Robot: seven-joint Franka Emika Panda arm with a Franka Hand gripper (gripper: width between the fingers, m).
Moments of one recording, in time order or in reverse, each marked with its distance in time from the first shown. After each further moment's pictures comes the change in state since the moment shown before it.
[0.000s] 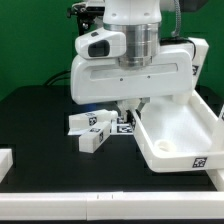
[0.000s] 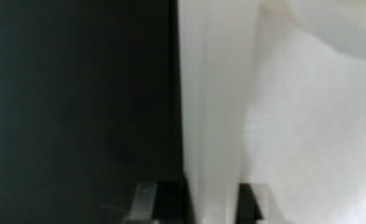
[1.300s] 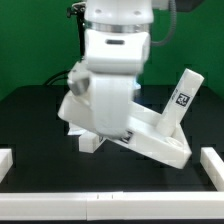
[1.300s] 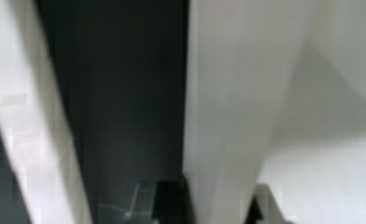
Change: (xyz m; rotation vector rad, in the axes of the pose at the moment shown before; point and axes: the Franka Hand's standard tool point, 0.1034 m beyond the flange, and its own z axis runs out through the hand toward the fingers) arm 0.070 0.042 -0.005 0.034 -0.077 -1.268
